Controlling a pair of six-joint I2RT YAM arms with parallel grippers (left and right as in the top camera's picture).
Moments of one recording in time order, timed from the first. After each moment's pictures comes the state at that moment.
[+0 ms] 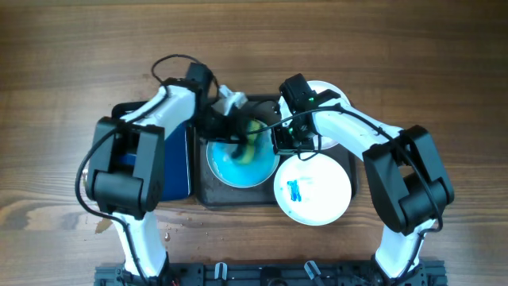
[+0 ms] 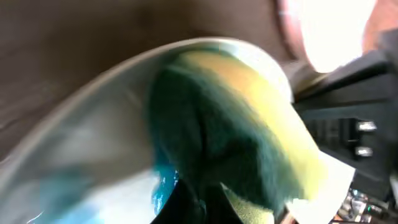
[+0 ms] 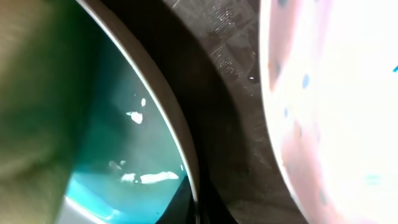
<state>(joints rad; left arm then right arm) -0.23 2.05 1.29 -0.80 0.69 0.13 0.47 1.98 1.23 -0.72 -0.38 0.36</state>
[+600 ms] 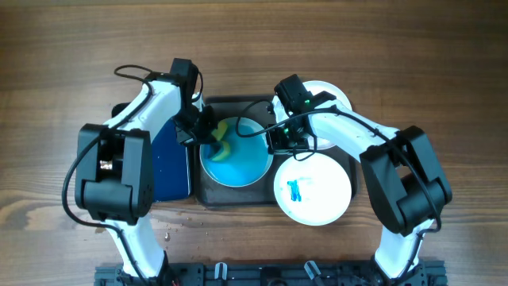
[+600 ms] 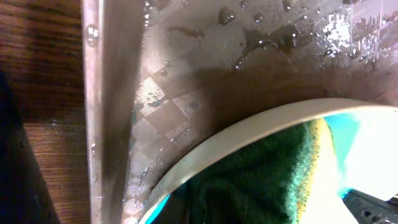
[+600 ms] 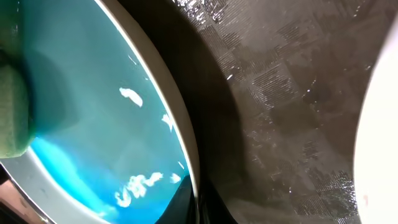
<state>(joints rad) -0.17 2.00 1.32 -0.93 0.29 -0.42 0.49 1.98 1.23 -0.68 -0.40 0.34</state>
